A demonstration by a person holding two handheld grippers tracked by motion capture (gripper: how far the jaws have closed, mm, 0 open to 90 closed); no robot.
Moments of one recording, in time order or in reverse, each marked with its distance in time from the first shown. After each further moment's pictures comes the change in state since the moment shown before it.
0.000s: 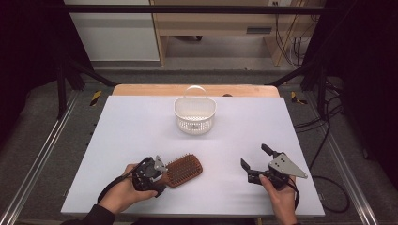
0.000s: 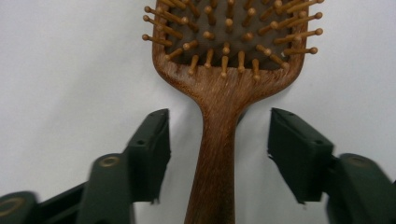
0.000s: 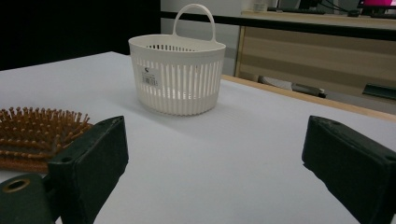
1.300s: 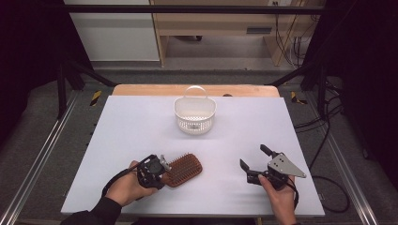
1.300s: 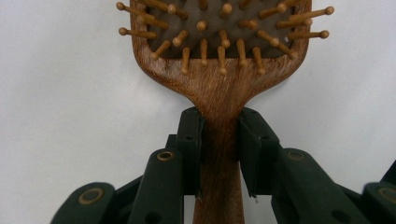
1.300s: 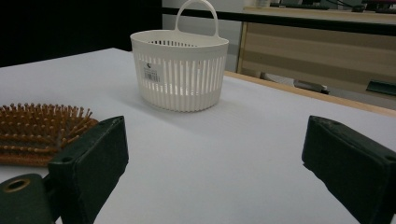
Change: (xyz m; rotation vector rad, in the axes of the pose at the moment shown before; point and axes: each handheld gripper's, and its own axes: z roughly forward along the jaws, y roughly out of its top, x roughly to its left) left arm 0.009 0.012 0.010 0.121 -0.087 0.024; right arm 0.001 -0.001 0.002 0.016 0.008 0.002
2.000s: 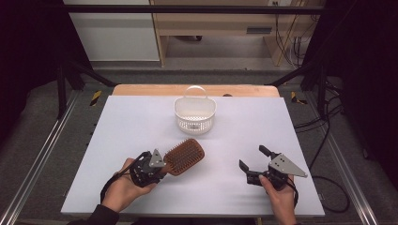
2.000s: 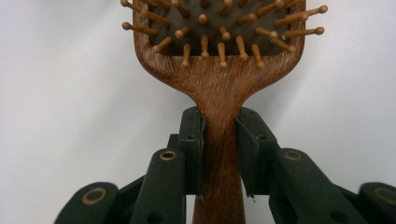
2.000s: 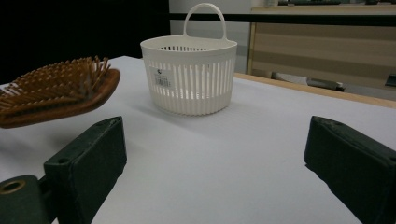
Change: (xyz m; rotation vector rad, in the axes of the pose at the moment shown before) left arm -0.005 -0.009 -0.022 -0.321 0.174 0.015; right arm 0.000 0.000 -0.001 -0.013 0.040 0.052
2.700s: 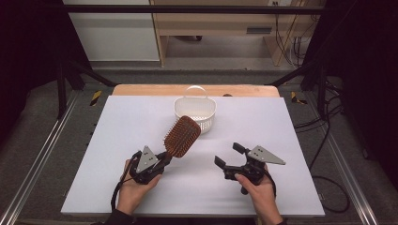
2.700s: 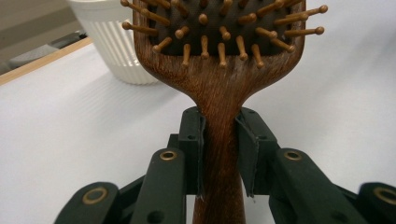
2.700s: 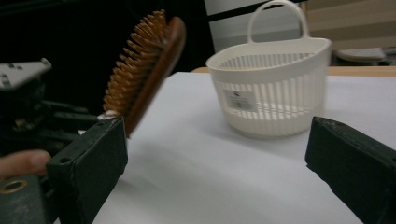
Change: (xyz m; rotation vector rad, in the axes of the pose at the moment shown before) left arm 0.003 -0.022 0.021 -0.472 0.127 -0.129; right arm 0.048 0.028 0.044 0.015 0.171 0.228
